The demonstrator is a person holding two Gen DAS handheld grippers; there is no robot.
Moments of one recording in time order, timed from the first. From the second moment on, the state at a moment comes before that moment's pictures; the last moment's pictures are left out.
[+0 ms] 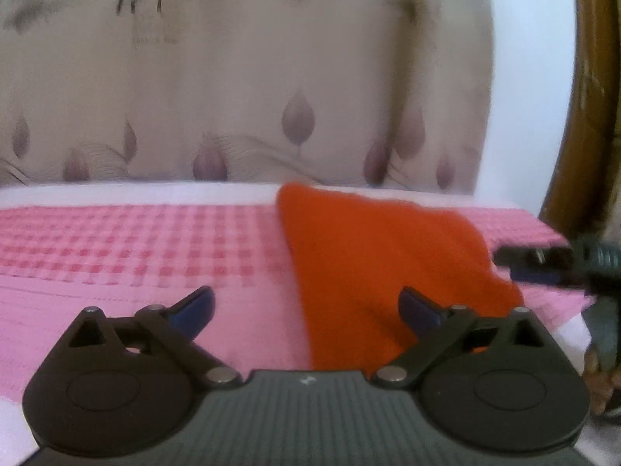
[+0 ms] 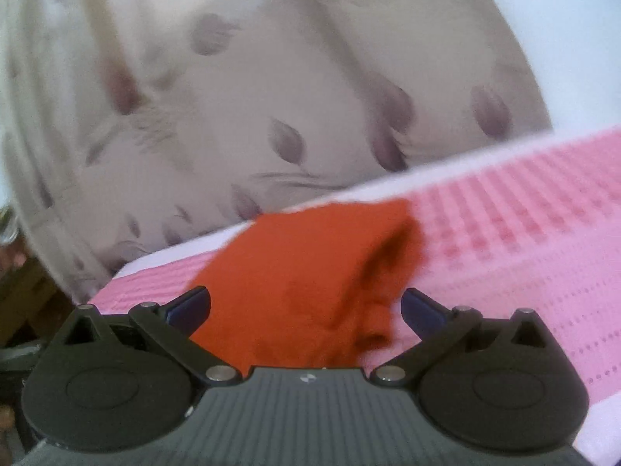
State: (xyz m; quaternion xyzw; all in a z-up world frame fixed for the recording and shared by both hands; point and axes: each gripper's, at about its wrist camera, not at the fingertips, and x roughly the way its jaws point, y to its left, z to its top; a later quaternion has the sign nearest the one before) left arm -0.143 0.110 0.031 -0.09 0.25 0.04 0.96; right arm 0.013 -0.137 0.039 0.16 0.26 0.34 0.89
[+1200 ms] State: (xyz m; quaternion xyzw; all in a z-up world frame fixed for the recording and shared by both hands) left arm -0.290 0.108 0.018 -0.15 0.31 -0.04 0.94; right arm -0.149 -0.099 0.026 0.17 0.39 0.42 0.80
